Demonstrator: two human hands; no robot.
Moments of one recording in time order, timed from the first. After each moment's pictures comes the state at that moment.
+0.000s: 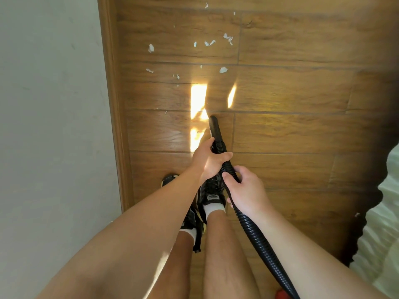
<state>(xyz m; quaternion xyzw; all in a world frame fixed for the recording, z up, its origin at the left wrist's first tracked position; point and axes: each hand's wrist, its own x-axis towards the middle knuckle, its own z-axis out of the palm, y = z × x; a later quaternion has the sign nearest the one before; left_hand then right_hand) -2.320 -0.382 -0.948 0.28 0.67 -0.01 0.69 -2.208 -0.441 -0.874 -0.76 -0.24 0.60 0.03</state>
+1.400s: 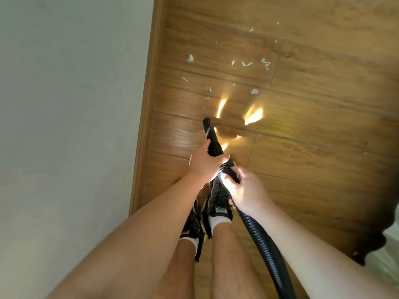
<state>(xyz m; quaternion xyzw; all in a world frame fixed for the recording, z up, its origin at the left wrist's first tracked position) -2.376 -0.351 -0.940 0.26 0.74 0.03 0.62 -2.244 -0.377 -0.878 -0.68 -0.41 0.60 -0.08</state>
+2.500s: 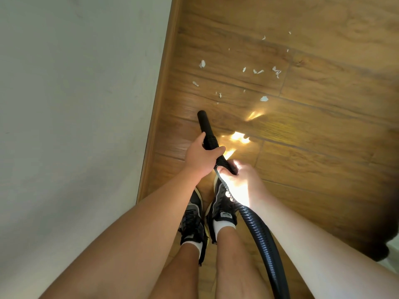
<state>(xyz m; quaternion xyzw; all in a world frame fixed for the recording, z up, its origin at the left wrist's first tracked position) -2.414 -0.333 -0.950 0.22 0.74 0.12 0.63 -2.279 -0.339 -0.883 -0.68 -0.36 0.63 -0.09</state>
